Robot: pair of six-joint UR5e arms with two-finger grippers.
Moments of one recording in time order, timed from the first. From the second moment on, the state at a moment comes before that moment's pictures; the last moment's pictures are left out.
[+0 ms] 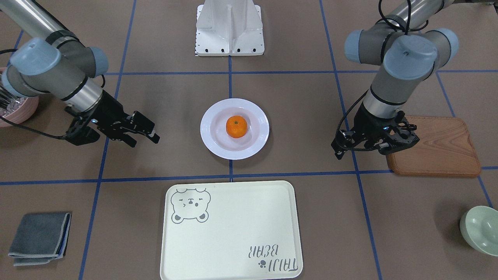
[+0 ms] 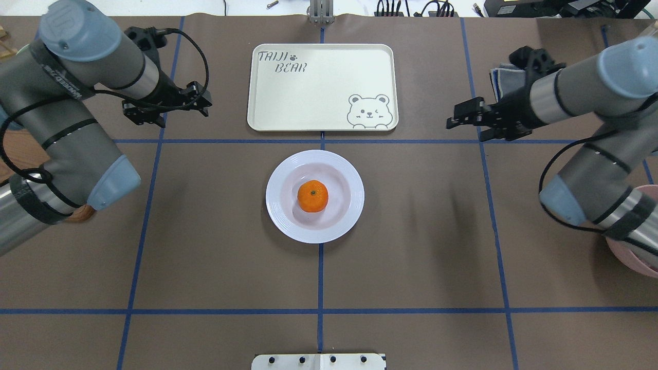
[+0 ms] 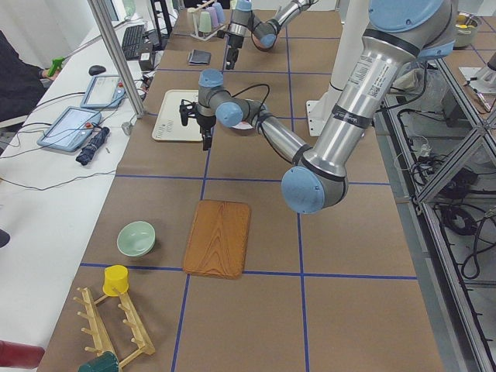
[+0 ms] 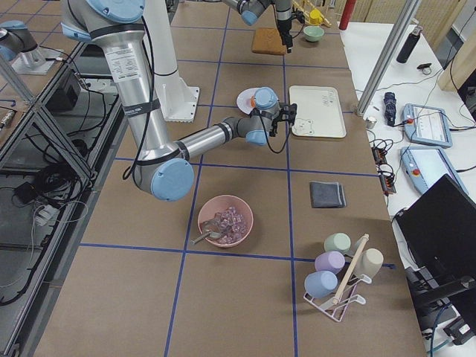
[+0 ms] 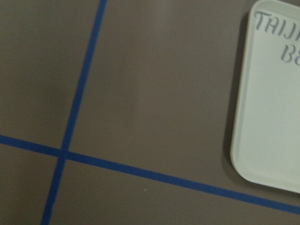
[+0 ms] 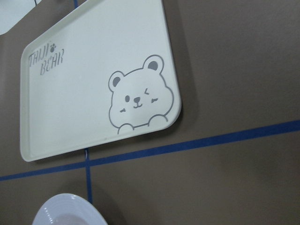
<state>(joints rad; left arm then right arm) -0.91 -2.03 -1.69 -1.74 -1.98 -1.22 0.75 -1.24 1.57 -0.58 2.01 1.55</state>
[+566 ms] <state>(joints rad) -0.92 -2.02 -1.68 -1.73 -1.98 -1.22 0.55 -1.18 1.50 -0.41 1.76 1.71</state>
